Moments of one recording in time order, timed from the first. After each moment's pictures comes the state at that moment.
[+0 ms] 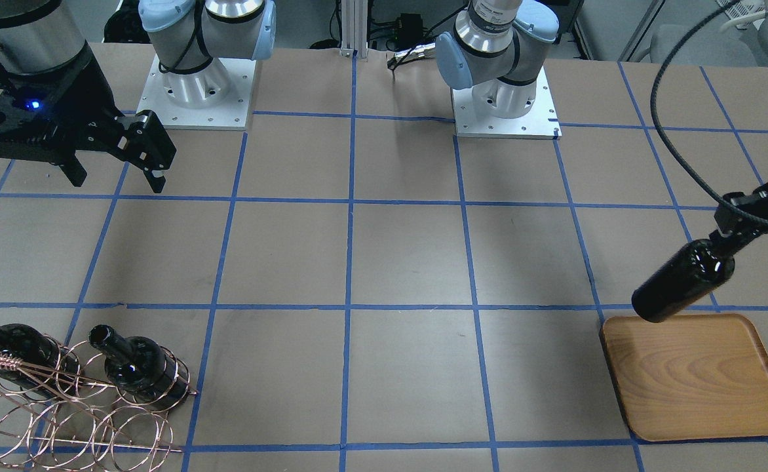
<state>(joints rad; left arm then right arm) -1.10 -1.79 -1.39 -1.50 1.58 0.40 1.54 -1.52 1.46 -1.60 -1.58 0.04</state>
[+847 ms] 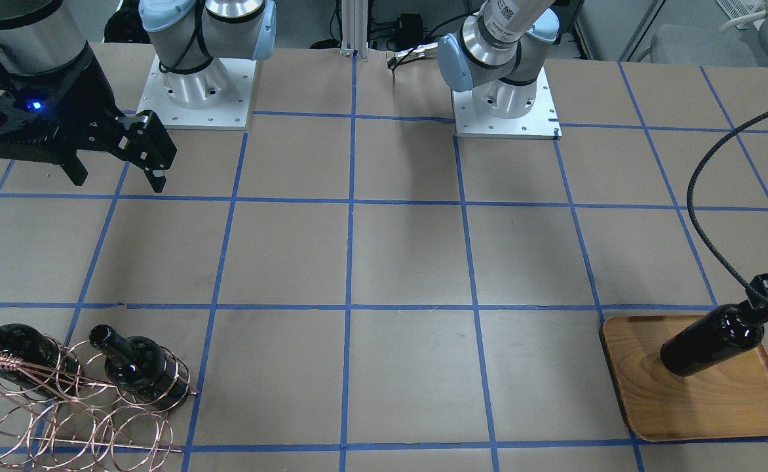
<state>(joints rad) -1.08 -1.98 -1.30 -1.41 1.59 0.43 1.54 -1.52 1.46 -1.60 -1.58 0.05</state>
